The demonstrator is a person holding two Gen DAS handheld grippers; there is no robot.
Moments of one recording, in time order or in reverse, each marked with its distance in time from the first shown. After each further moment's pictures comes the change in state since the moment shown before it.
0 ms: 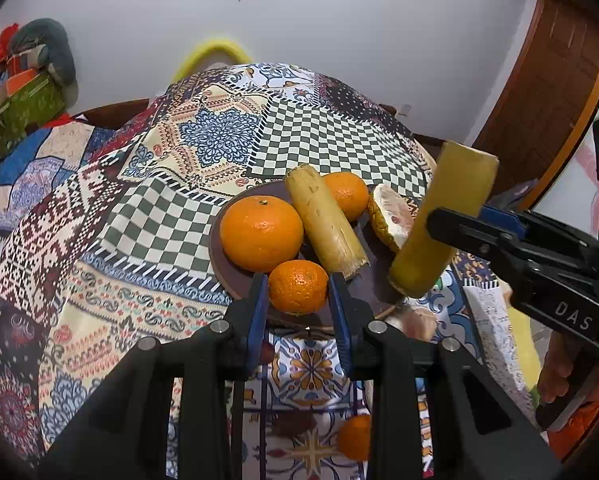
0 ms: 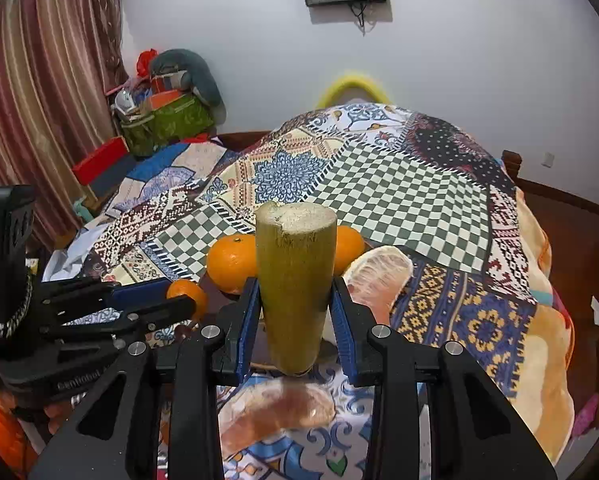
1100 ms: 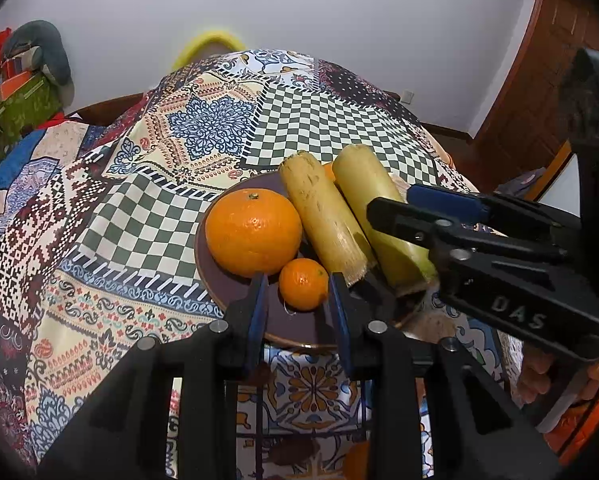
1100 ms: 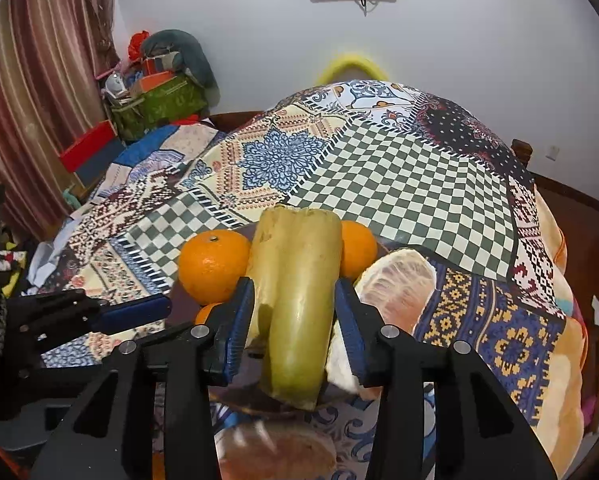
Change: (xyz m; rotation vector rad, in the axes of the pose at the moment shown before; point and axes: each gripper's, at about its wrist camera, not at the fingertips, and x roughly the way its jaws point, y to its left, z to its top) left arm 0.023 -0.004 0.002 0.014 0.027 0.014; right arm 0.043 -0.006 0.007 -0.004 0.057 -0.012
